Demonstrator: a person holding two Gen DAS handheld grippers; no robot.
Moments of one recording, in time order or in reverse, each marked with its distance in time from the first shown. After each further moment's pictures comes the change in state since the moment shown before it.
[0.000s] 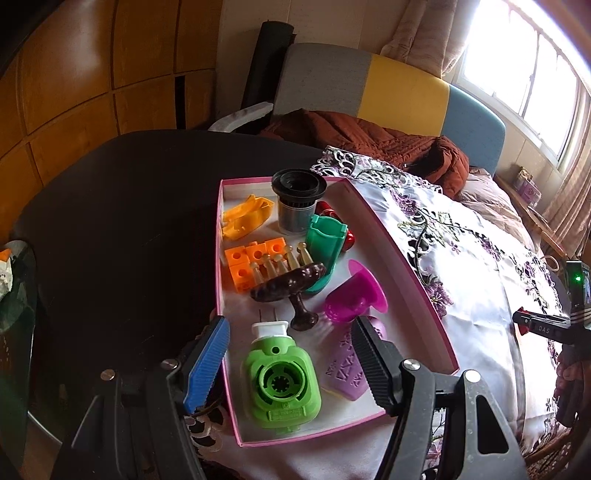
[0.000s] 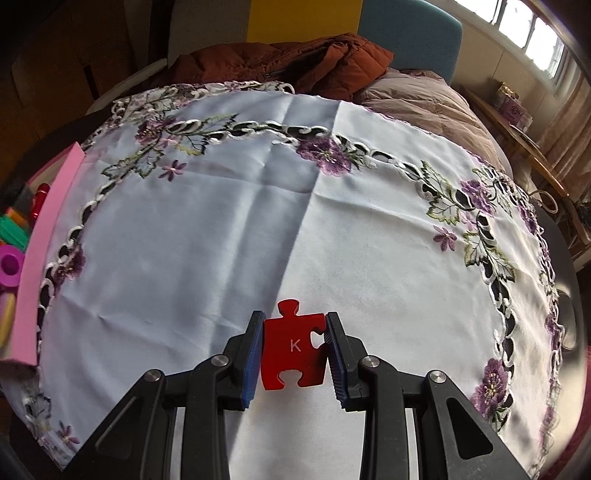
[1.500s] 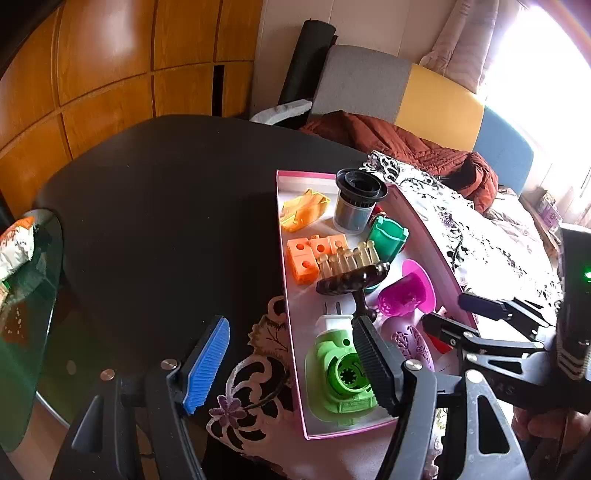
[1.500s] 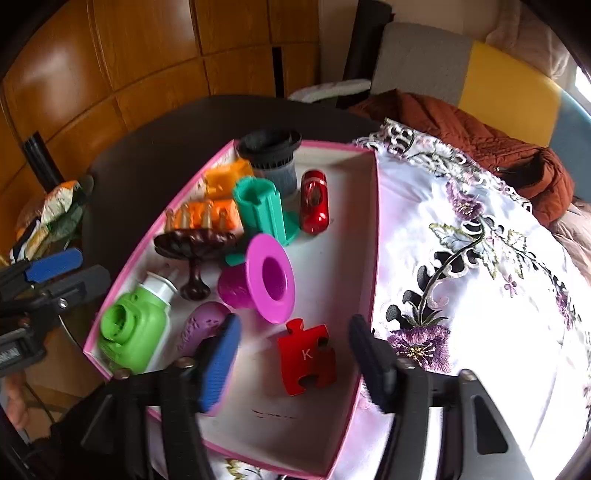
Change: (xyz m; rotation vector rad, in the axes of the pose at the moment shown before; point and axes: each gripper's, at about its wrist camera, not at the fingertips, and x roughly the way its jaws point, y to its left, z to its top) left arm -0.003 0.039 -0.007 -0.094 0.001 0.074; right arm -0.028 0.256 0.002 -0.420 -0.141 0.367
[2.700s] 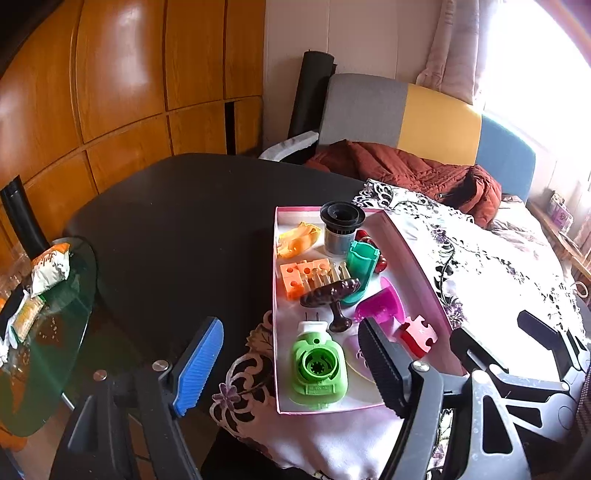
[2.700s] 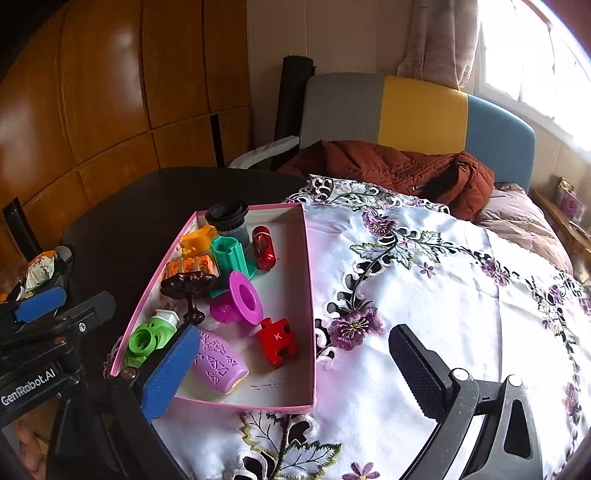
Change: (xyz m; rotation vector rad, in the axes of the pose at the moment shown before) left arm -0.050 -0.036 -0.009 0.032 -0.123 0.098; right arm -0.085 0.010 -0.036 0.175 -0.235 -0.204
